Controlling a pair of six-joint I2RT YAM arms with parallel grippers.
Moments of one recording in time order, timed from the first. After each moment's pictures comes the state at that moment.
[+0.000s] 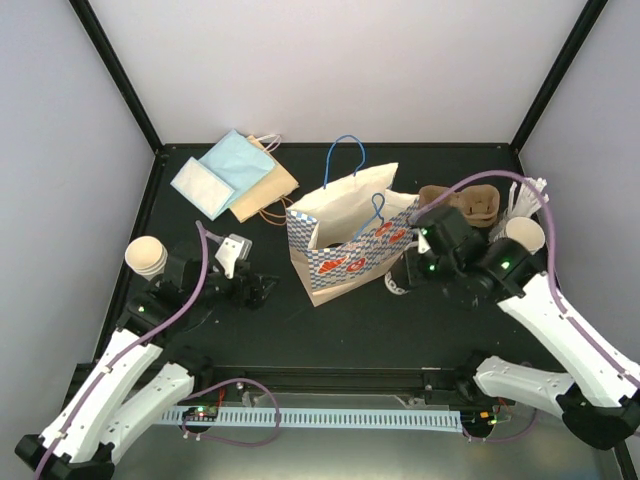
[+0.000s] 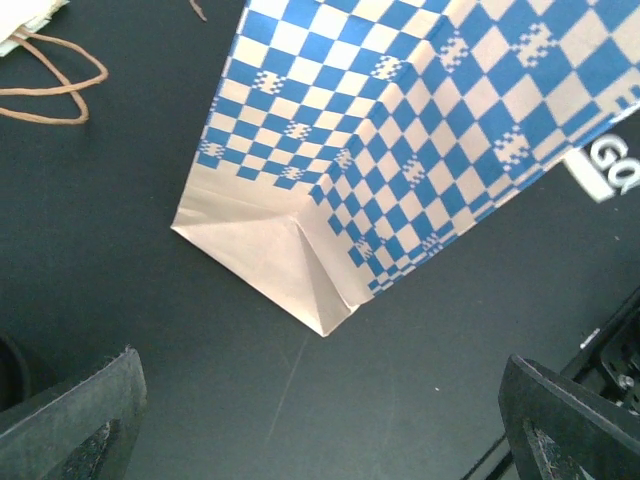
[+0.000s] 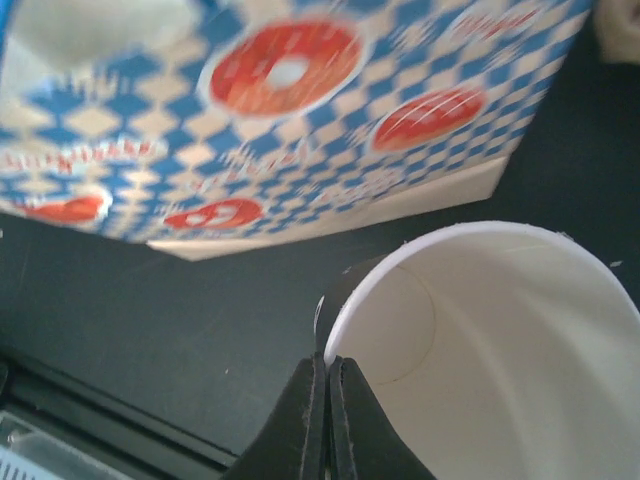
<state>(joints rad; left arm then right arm) -0.45 0.63 0.74 -0.73 0.33 -0.25 0.70 1.04 1.32 -1.21 0.07 0.45</state>
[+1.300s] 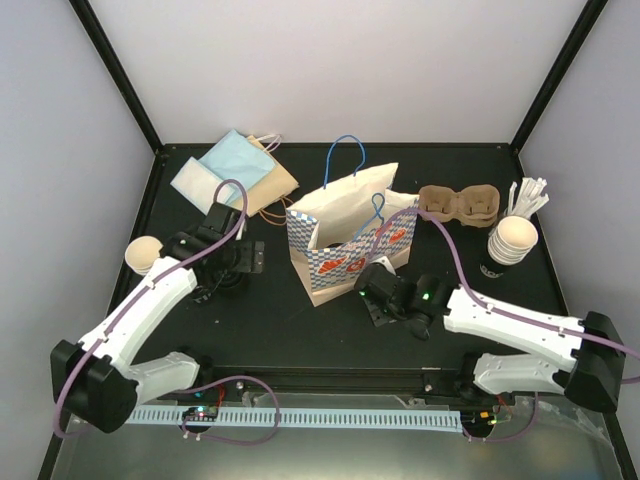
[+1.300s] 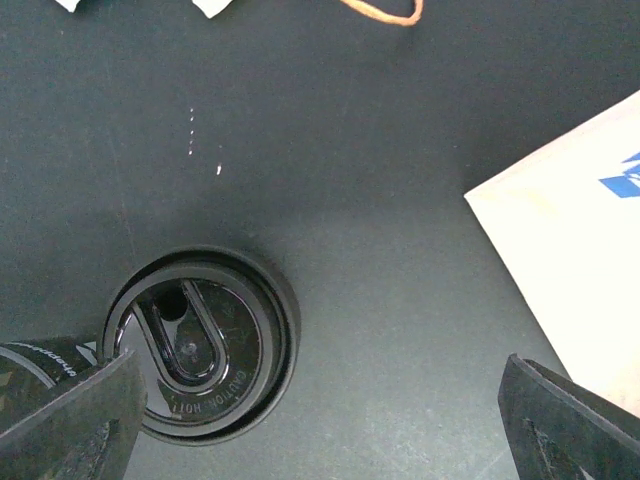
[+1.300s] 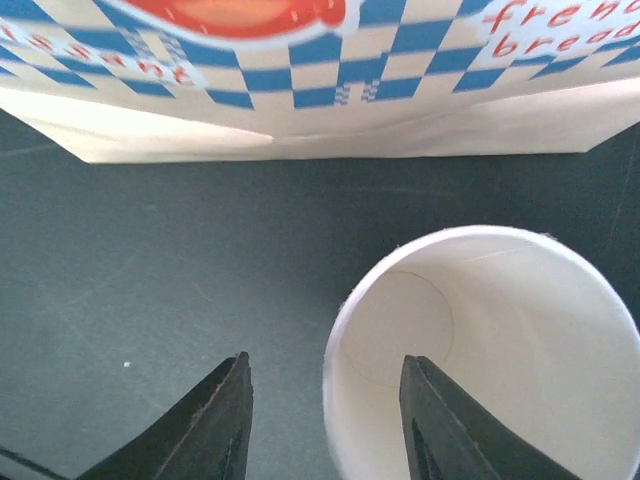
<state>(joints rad) -0.40 1.11 0.95 -0.87 -0.13 -0.36 1.09 1.18 0.86 -0.85 0.34 0.57</state>
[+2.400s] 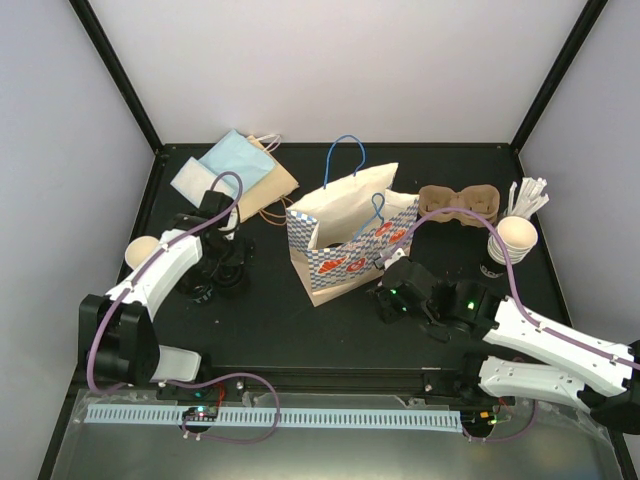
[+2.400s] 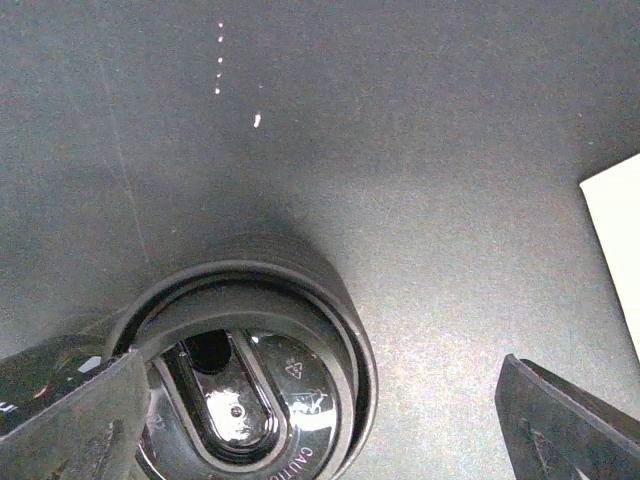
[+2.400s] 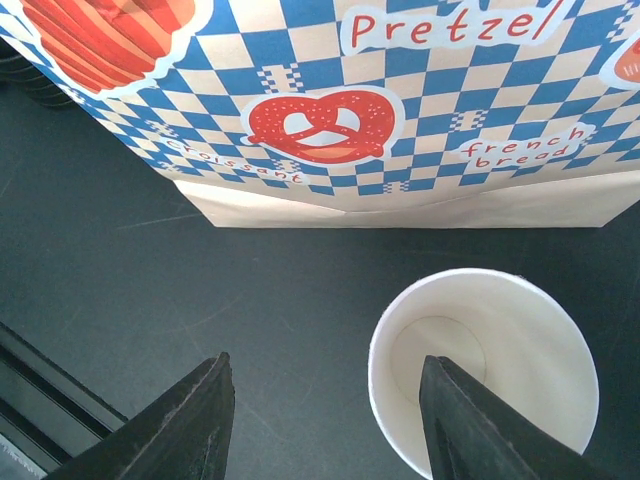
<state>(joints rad) -0.20 1.36 0.98 -0.87 -0.01 -0.26 1.09 0.94 0.90 -0.85 0.27 0.52</state>
